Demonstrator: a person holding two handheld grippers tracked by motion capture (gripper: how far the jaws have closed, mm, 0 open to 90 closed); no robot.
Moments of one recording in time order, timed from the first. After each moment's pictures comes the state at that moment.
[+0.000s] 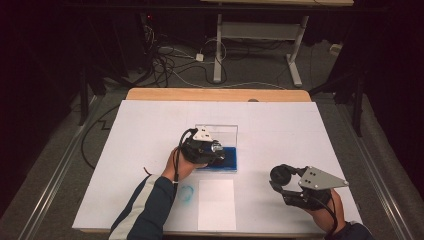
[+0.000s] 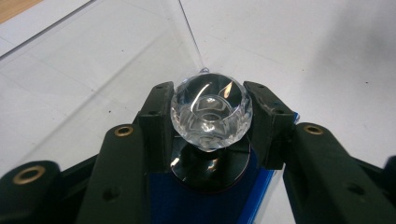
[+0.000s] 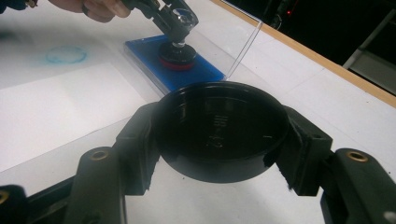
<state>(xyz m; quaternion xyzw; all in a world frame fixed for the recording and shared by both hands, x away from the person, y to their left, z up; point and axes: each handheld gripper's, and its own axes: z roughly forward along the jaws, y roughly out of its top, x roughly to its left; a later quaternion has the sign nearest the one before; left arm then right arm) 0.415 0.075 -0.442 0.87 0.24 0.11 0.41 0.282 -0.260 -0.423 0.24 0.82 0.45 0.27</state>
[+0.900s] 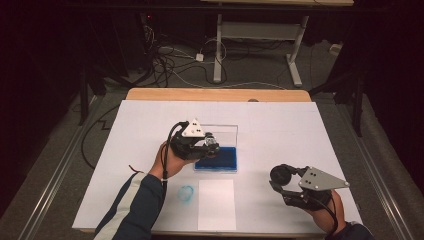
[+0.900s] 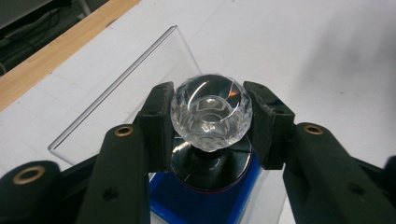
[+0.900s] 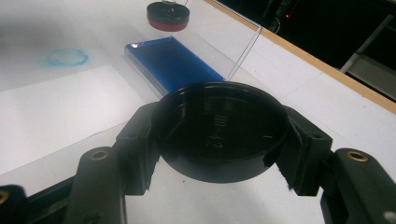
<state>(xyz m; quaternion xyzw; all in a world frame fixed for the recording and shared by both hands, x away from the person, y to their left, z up) 0.393 0.096 -0.394 0.87 0.21 0.16 0.42 0.280 -0.259 -0.420 0.24 0.82 0.45 0.27</state>
